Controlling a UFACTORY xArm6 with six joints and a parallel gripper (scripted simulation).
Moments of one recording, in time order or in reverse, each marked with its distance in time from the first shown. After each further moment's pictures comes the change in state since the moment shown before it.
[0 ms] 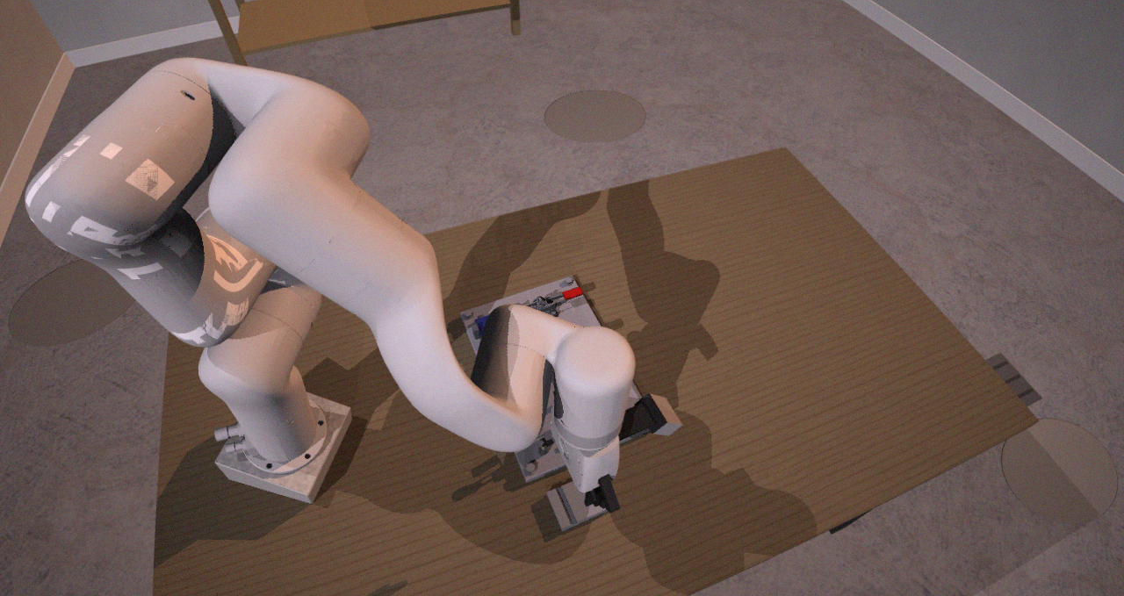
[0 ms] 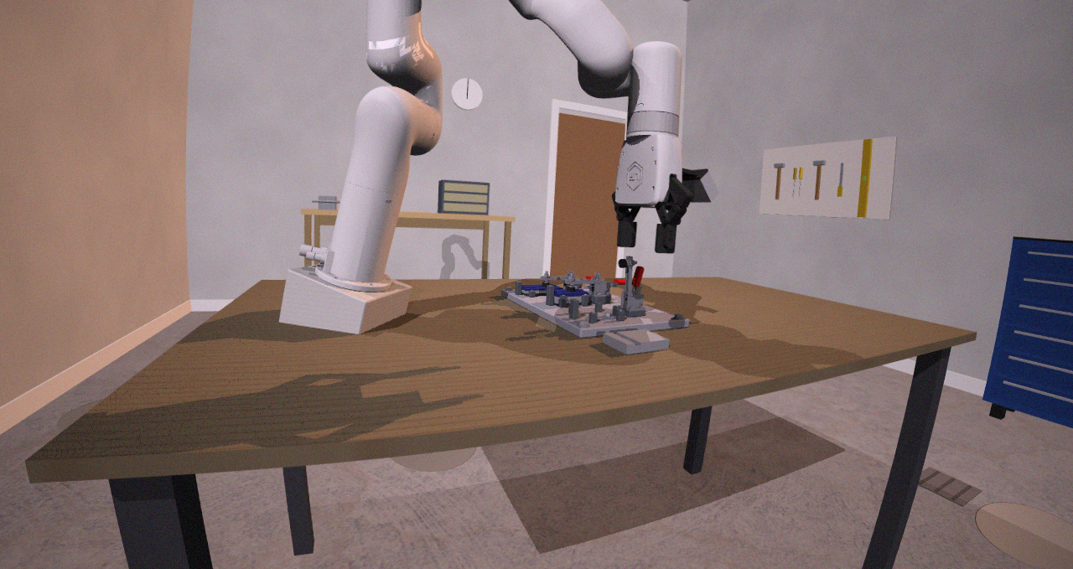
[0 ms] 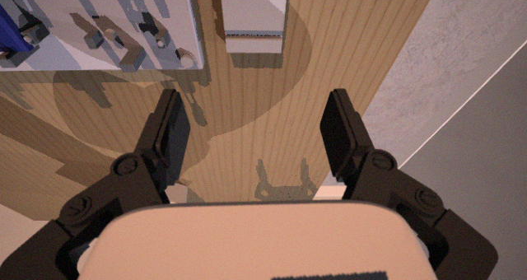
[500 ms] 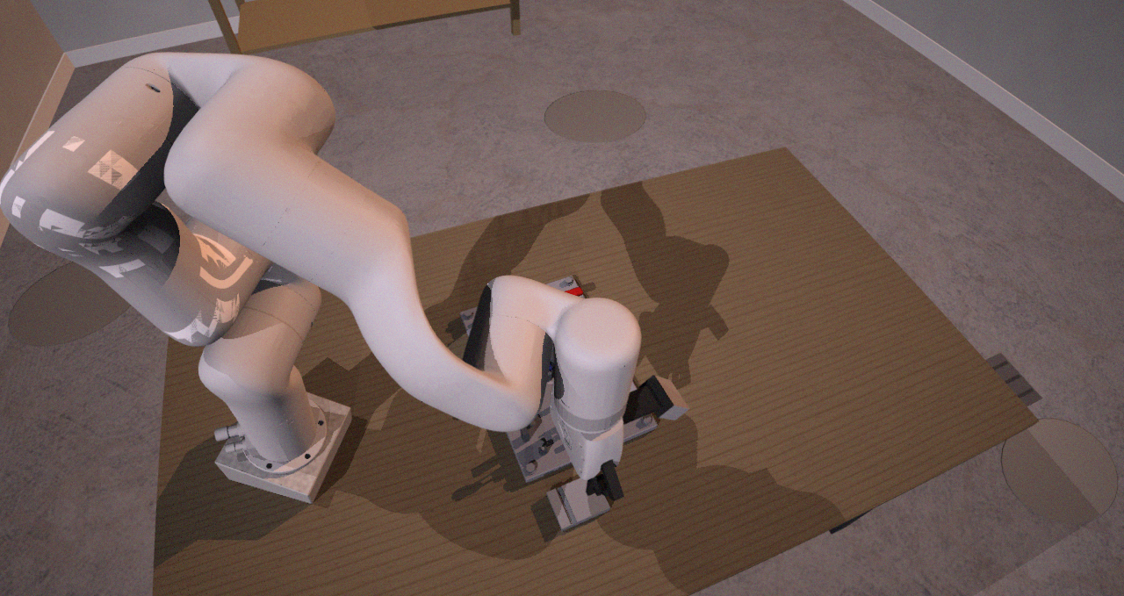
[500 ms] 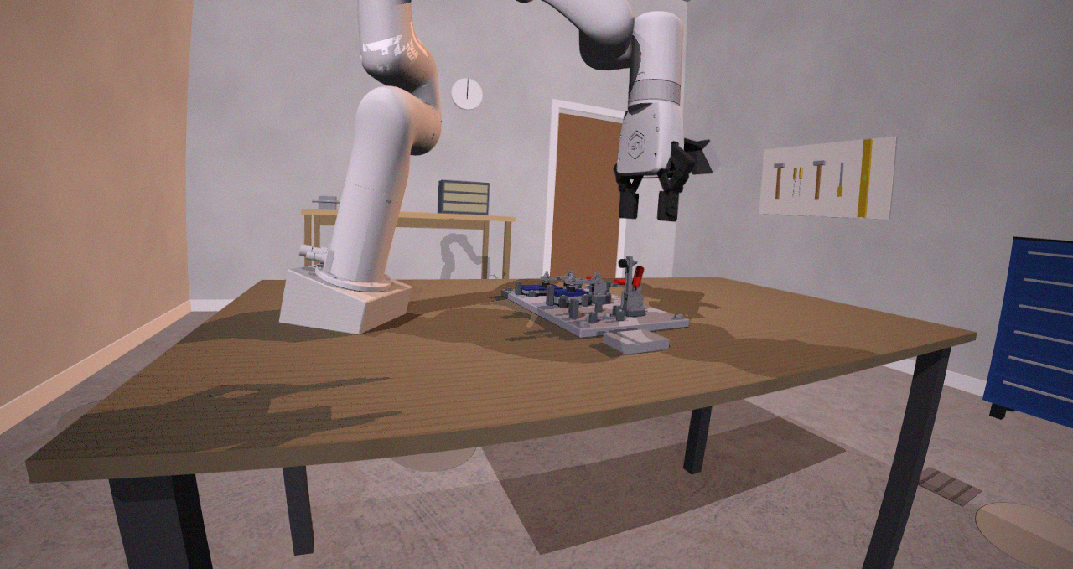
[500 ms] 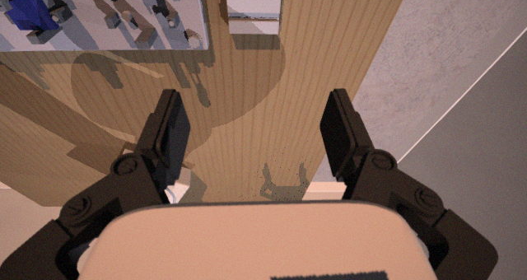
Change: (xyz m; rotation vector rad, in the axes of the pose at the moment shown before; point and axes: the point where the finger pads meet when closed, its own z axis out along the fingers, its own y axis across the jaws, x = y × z) arm 0.000 0.000 -0.044 0.000 0.000 0.000
